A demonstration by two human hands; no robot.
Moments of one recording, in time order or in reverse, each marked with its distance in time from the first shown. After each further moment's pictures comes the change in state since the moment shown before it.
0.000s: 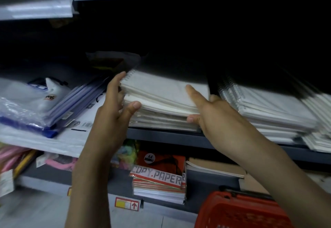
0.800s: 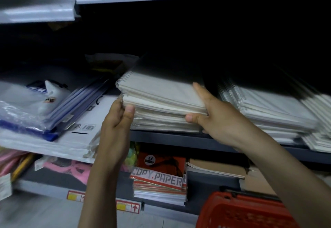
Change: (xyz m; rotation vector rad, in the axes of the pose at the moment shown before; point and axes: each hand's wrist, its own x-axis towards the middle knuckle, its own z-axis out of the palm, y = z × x) left_hand -0.015 -0.005 0.016 -0.164 0.084 -0.064; right_hand 0.023 0.015 0.010 0.384 0.020 0.127
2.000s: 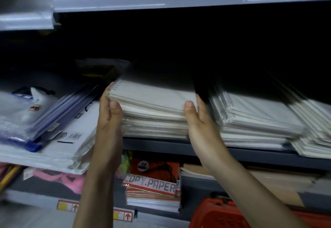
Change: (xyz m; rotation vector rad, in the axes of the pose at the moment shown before) left_hand 0.023 -0.012 0.016 -0.146 0.061 -0.013; right_hand -0.011 -0.009 0.027 0.587 0.176 0.048
